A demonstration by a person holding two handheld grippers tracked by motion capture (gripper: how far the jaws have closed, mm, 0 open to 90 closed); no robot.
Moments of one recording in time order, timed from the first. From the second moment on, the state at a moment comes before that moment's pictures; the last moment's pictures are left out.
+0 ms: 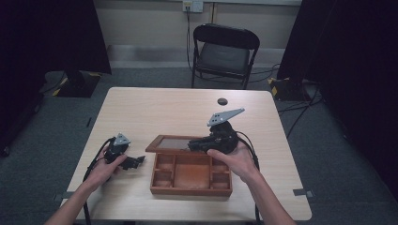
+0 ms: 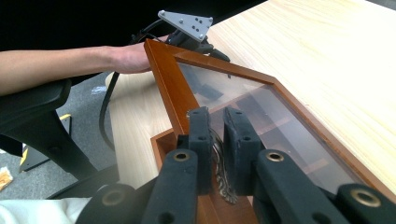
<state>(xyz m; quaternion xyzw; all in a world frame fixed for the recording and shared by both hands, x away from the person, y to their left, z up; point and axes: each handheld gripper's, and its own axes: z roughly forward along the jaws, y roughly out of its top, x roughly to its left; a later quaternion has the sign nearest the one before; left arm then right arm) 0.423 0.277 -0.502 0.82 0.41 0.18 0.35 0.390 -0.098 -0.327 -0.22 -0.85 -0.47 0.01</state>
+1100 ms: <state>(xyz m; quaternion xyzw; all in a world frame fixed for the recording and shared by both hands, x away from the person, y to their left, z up) 0.422 0.276 -0.502 0.82 0.41 0.18 0.35 0.399 -0.098 -0.319 -0.24 -0.85 -0.47 0.01</state>
